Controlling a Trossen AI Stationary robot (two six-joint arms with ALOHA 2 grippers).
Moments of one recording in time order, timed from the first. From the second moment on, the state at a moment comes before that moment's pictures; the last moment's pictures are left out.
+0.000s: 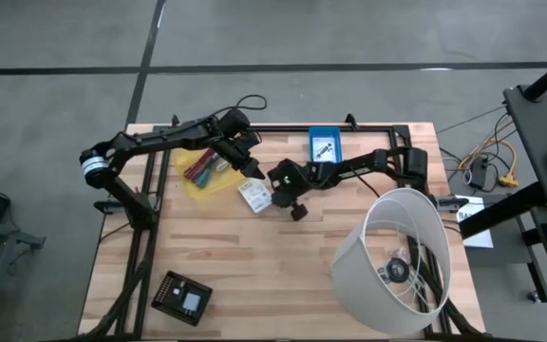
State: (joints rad) left arm 0.51 1.55 1.19 -0.54 0.62 -0.42; right arm -0.22 2.09 1.17 -0.06 -0.22 -0.79
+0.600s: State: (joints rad) left arm 0.51 1.55 1.18 -0.54 0.62 -0.44; right arm -0.22 1.97 1.16 -0.41 -0.39 -0.85
